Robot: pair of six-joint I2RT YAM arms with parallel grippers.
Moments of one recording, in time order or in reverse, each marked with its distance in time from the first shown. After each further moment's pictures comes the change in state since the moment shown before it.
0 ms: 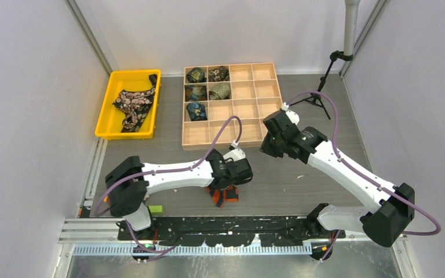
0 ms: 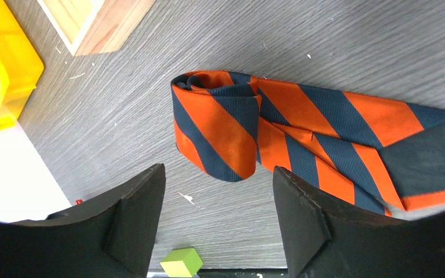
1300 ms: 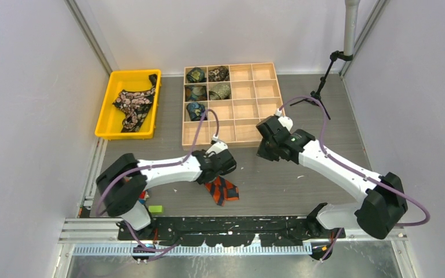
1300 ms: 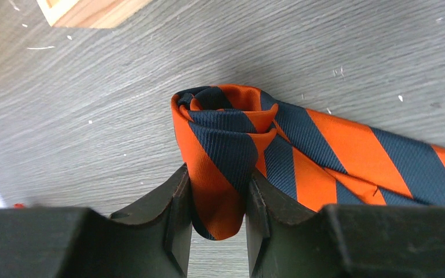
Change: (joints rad) left arm 0.207 -0.126 -0.252 0.270 0.089 0.000; right arm 0.017 0.099 -0.080 0.101 0.002 -0.001
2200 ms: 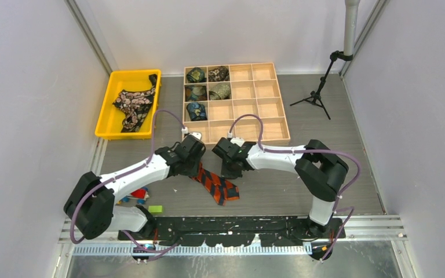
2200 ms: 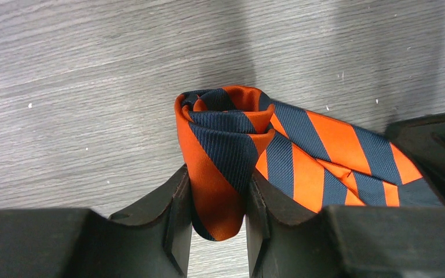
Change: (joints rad) left arm 0.288 -0.248 -0.163 0.124 0.373 -0.025; right arm 0.263 0.490 0.093 0.245 -0.121 0.048
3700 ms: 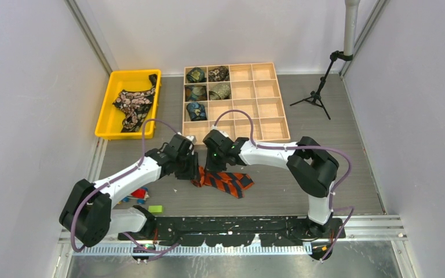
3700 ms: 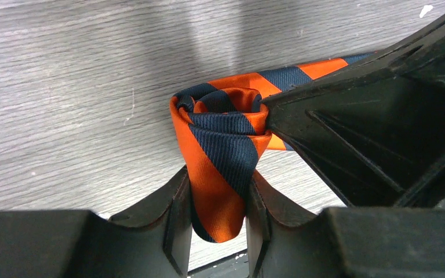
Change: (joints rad) left arm 0.132 -0.060 -0.082 0.044 0.351 -0.038; right arm 0.011 0.075 0.124 0.158 -0.169 -0.058
